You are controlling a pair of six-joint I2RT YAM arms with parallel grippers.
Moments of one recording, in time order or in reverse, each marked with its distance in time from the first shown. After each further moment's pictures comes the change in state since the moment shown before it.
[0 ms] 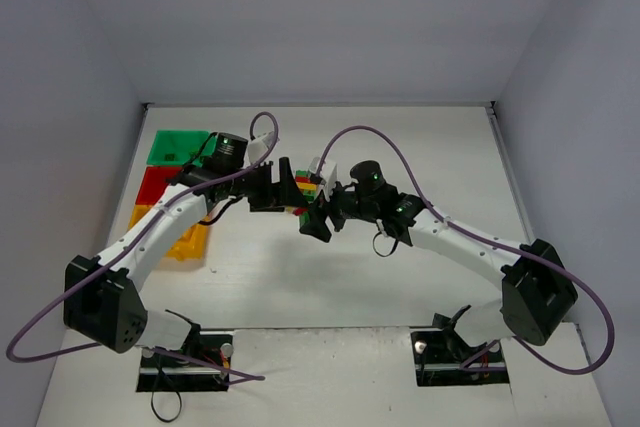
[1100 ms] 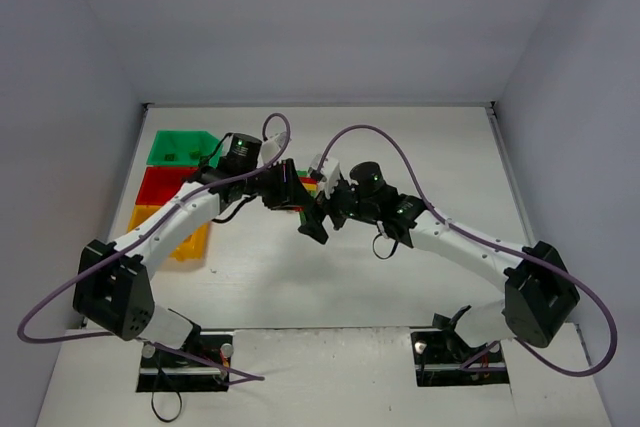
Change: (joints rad) left arm -0.054 0.085 0.000 0.127 0.035 -0.097; right arm 0.010 -0.007 0.001 -0.003 0.066 0.025
